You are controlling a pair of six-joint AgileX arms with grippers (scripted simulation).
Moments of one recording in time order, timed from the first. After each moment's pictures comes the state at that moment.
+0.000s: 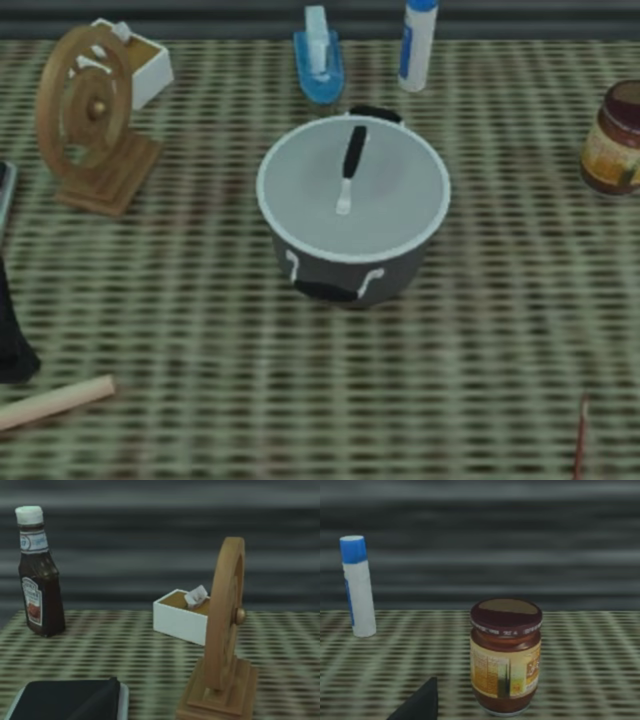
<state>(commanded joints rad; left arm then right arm) 0.00 0.00 0.00 0.00 0.00 0.00 0.00 0.00 0.00 0.00 0.00 0.00</state>
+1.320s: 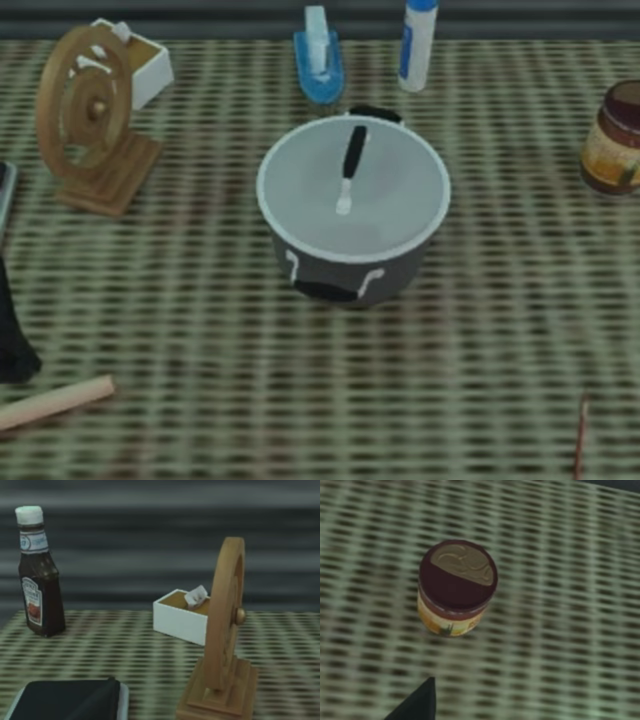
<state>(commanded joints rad) 0.00 0.00 0.00 0.00 0.00 0.00 -0.07 1.36 1.50 -0.92 0.02 -0.23</state>
